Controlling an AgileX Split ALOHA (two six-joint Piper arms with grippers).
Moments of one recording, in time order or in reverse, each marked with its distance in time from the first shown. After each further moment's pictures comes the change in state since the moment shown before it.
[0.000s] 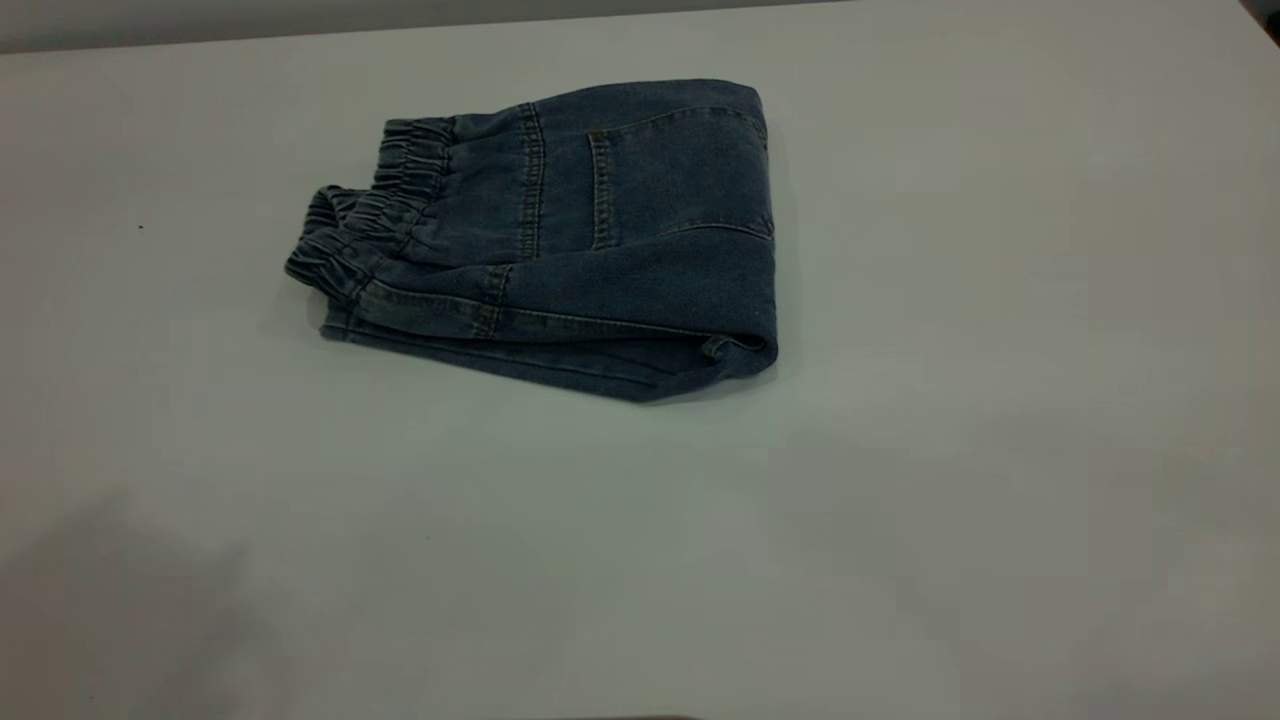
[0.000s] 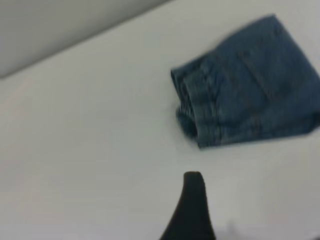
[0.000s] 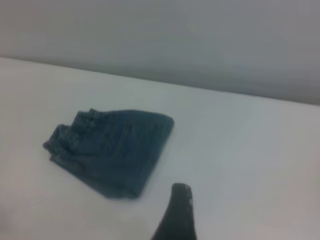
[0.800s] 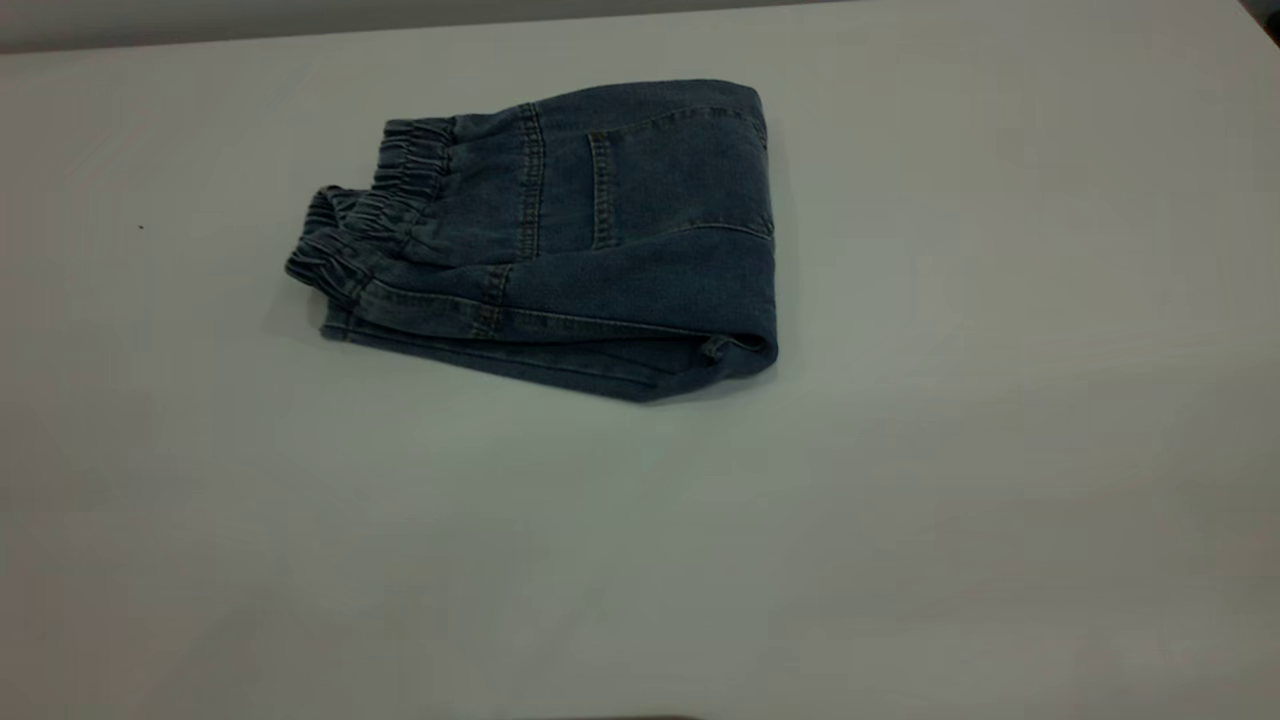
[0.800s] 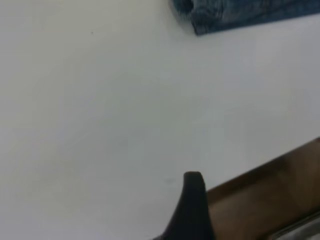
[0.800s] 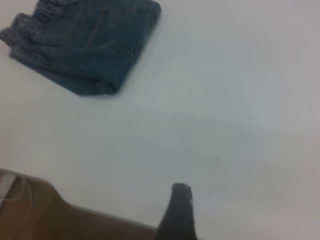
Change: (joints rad) left arm 0.000 -0.579 0.656 0.000 0.000 0.002; right arm 0.000 -0.449 0.619 -0.038 0.000 0.001
